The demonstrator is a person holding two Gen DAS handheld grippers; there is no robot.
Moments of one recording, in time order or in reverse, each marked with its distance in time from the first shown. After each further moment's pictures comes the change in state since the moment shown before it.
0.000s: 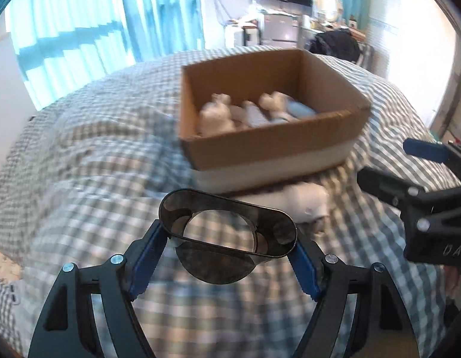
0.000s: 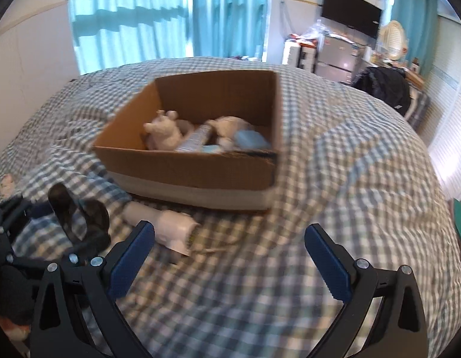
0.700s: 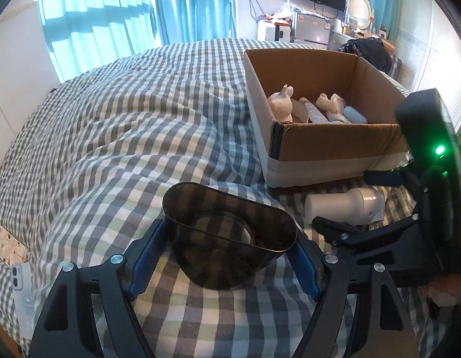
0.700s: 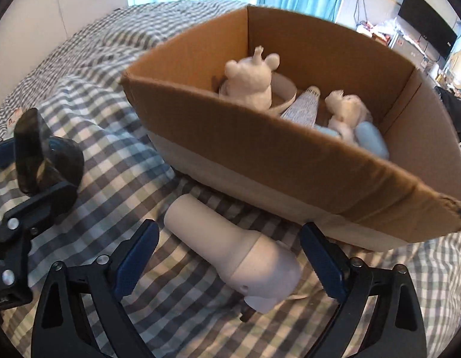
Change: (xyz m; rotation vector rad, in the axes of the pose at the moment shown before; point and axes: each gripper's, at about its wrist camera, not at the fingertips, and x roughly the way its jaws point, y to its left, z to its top) left arm 0.028 0.059 0.005 -0.103 0.040 0.046; right arm 0.109 0.075 0.005 -0.239 0.231 0.119
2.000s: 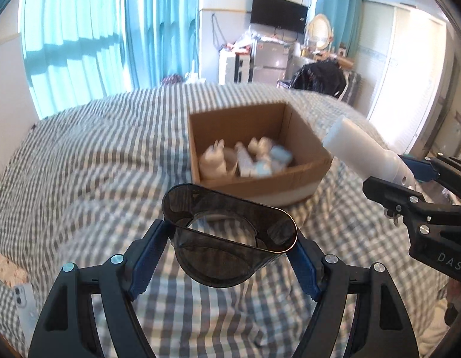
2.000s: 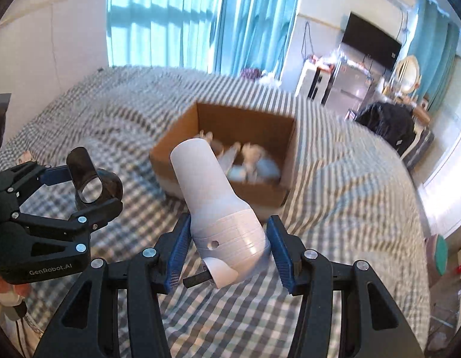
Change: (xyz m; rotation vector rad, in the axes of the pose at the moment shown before) left arm -0.109 -0.038 0.029 0.065 -0.138 -0.171; right arm -0.224 -0.017 -0.038 0.103 -0.283 -0.190
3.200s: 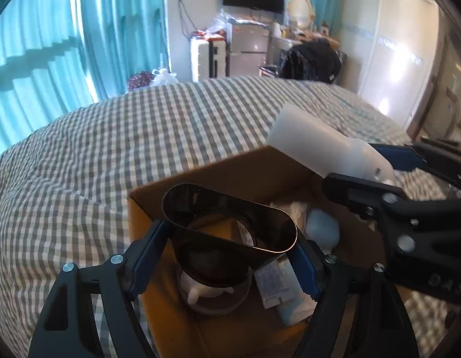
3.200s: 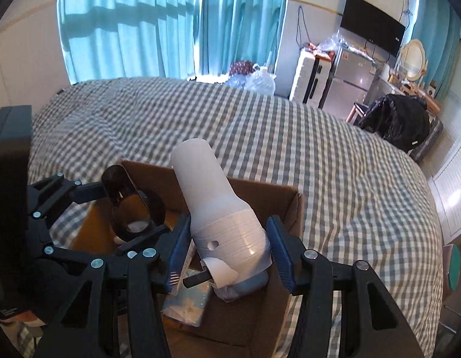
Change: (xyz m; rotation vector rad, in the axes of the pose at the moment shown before) left arm 0.217 -0.003 0.116 0.140 0.078 -0.079; right arm 0.216 -0.059 0.113 0.088 0.105 0.042
